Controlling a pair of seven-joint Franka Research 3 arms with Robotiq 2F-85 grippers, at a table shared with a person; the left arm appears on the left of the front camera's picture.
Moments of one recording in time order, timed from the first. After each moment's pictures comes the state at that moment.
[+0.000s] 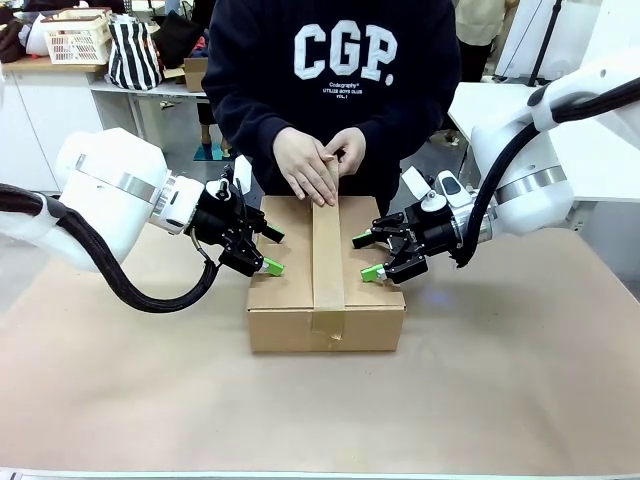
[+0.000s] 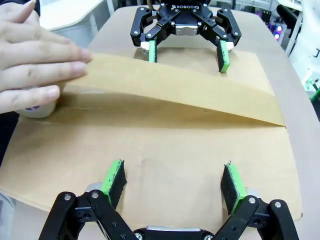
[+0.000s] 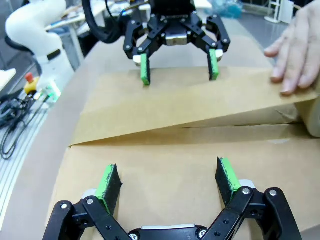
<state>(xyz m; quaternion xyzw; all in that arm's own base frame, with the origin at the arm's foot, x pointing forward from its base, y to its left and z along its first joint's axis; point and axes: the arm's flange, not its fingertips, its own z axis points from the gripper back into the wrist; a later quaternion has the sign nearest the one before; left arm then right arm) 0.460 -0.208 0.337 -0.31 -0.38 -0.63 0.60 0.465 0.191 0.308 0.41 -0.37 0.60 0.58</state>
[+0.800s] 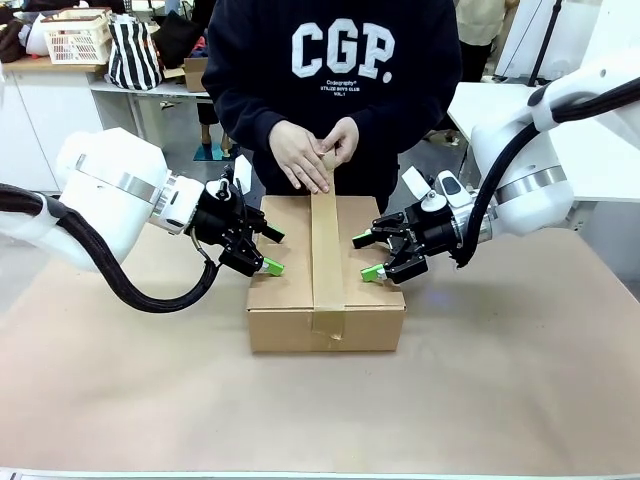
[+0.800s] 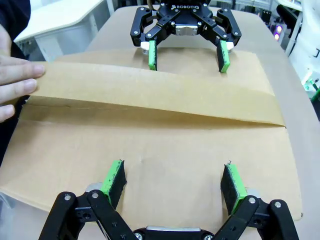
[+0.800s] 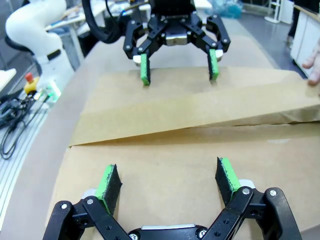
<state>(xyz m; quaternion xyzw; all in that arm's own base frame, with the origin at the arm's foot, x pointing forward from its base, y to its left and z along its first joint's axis) 0.460 -0.208 0.337 -0.31 -0.38 -0.63 0.60 0.465 0.191 0.308 0.41 -0.37 0.60 0.58</state>
